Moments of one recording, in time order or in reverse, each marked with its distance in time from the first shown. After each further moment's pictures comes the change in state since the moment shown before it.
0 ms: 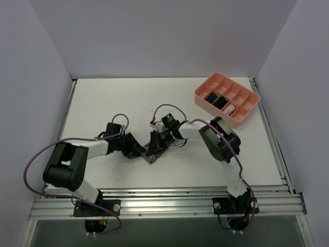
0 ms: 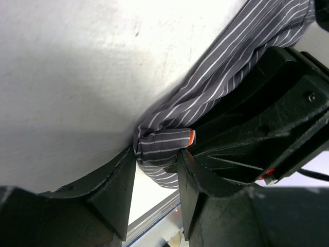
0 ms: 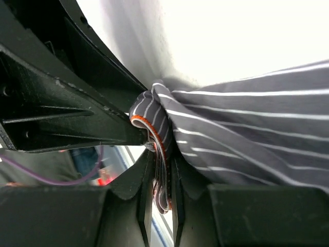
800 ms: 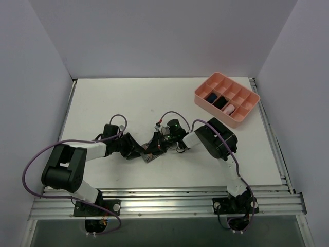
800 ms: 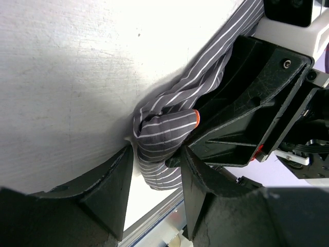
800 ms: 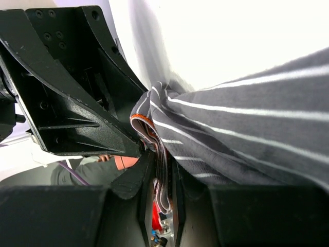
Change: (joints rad) left arm 0.027 -0.036 -0.066 0.068 0.026 0.010; right arm -0.017 0.062 -0.243 0.743 -0.089 0.560
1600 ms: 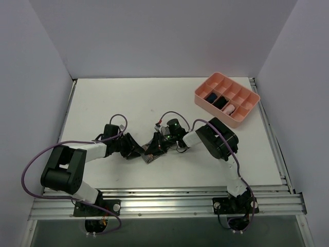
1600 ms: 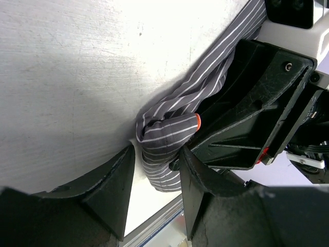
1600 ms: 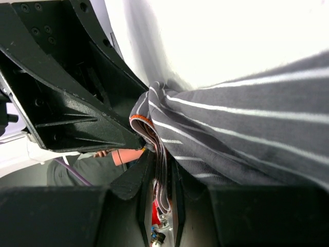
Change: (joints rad) left arm -0.008 -0.019 0.005 -0.024 -0.039 0.020; right arm -0.003 -0.013 0.014 -0.097 -0.010 -0.063
